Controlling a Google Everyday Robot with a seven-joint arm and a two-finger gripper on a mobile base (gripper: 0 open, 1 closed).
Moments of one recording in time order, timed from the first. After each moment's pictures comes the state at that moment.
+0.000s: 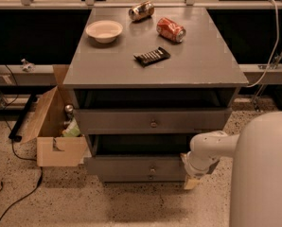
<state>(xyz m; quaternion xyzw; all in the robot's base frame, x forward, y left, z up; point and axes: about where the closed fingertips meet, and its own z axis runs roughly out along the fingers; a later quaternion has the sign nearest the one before) 0.516 -0.200 0.401 -0.72 0.69 0.04 0.06</state>
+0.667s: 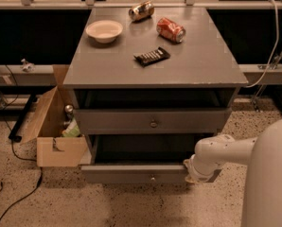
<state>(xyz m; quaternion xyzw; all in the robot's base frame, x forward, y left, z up) 0.501 -0.206 0.417 -0.70 0.71 0.02 0.07</state>
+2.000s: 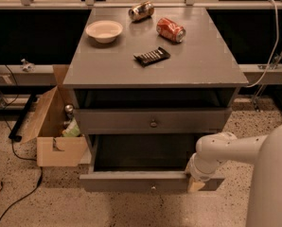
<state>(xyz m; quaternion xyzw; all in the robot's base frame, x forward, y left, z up) 0.501 -0.206 0.434 -0.70 0.71 0.02 0.07</state>
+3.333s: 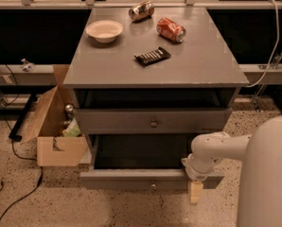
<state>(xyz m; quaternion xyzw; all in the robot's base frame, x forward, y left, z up) 0.498 -0.196 0.415 -0.71 0.70 0.05 0.06</state>
